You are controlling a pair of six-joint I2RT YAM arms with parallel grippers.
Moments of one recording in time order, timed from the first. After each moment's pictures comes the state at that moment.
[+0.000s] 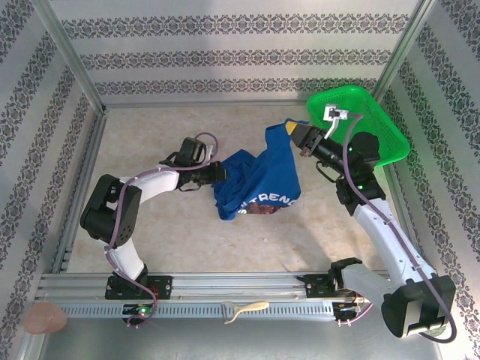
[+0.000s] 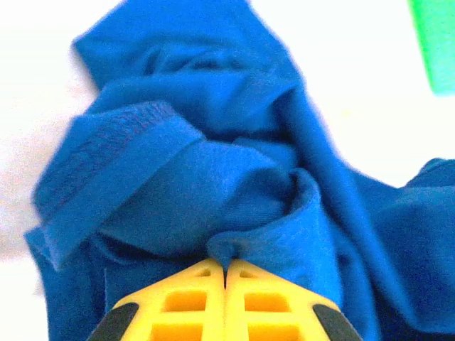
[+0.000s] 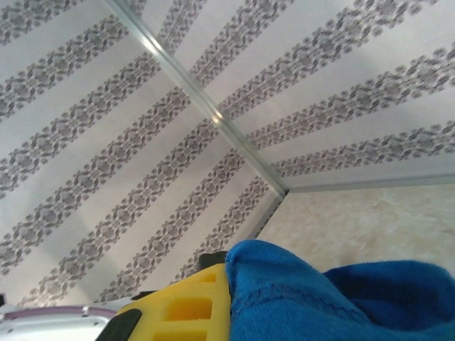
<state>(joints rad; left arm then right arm) -0.37 1.74 1.05 -0.14 0.46 -0.52 0.17 1.03 0.89 0.27 -0.66 0.80</state>
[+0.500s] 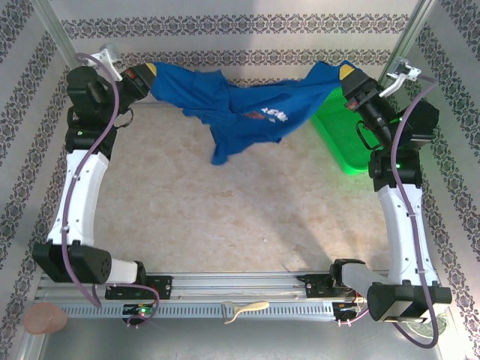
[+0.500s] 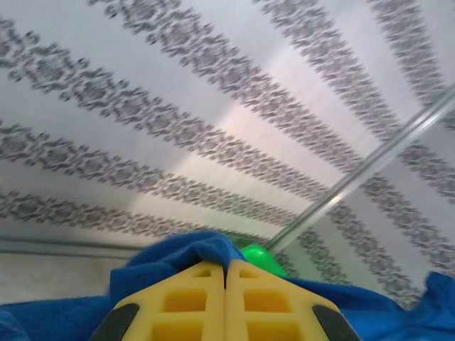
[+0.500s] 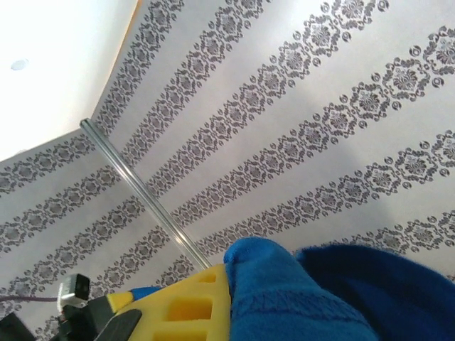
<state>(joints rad) 0.03 1.36 1.58 -0.20 0.51 -0.69 -0.07 1.10 1.29 0.17 -0.58 0.90</state>
